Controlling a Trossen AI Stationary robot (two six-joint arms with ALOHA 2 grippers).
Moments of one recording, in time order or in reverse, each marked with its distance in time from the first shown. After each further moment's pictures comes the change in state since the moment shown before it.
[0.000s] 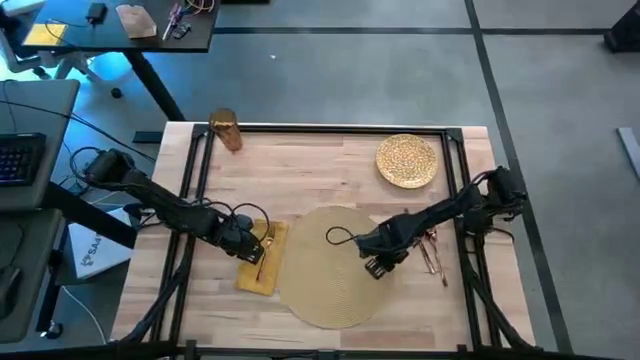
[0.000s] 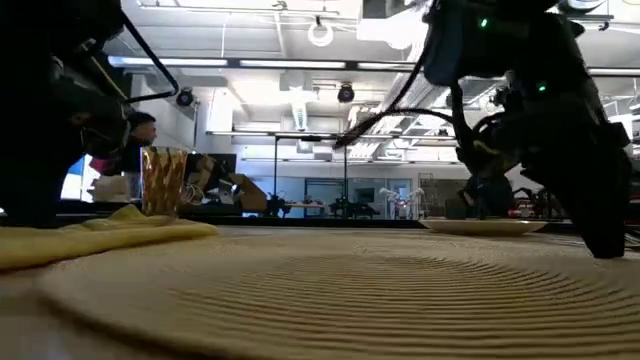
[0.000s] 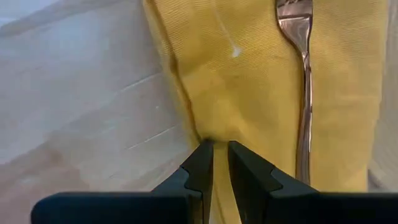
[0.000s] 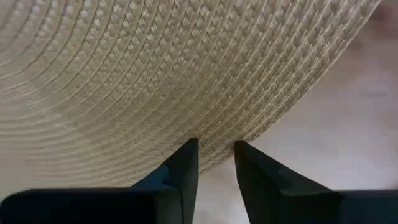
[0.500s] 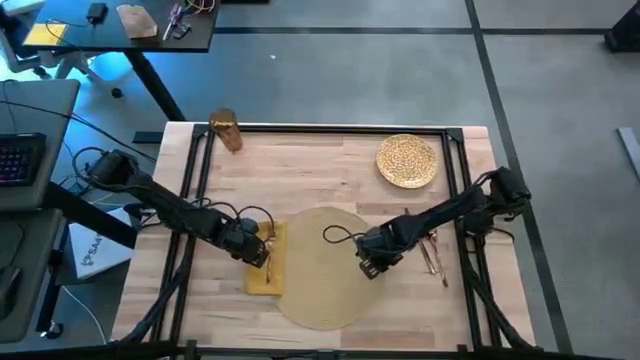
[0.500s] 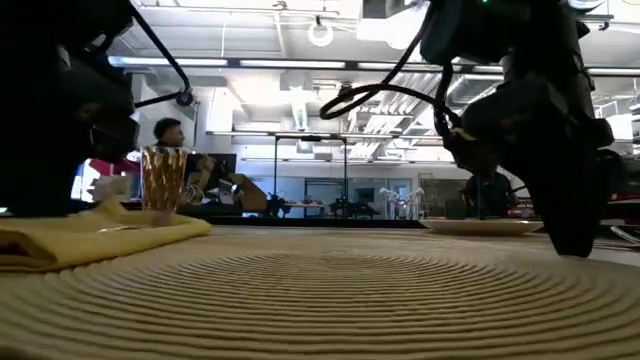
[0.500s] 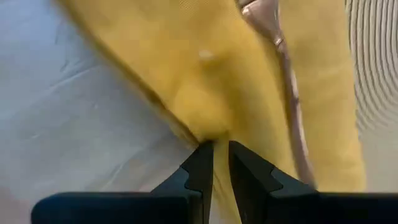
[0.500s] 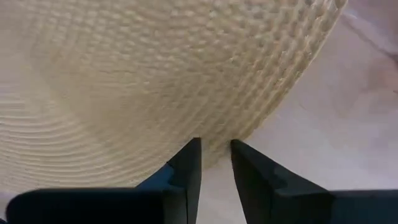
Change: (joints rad) left arm -0.003 -0.024 0.016 0.036 0.038 0.012; right arm 0.012 -0.062 -0.001 0.040 0.043 0.071
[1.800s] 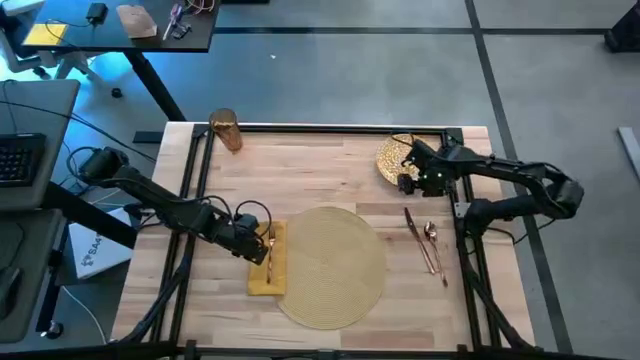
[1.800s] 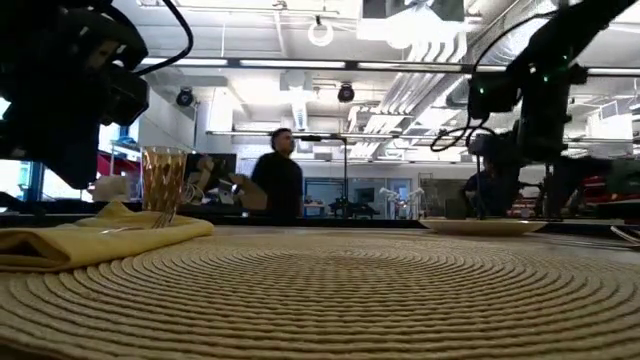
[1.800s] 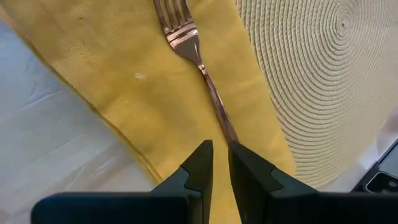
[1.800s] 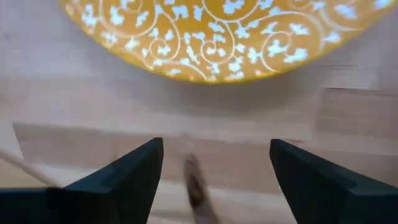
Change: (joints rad) left arm 0.000 -0.083 0.037 0.023 -0.070 0.023; right arm -0.951 -0.491 -0.372 -0.092 0.091 -0.272
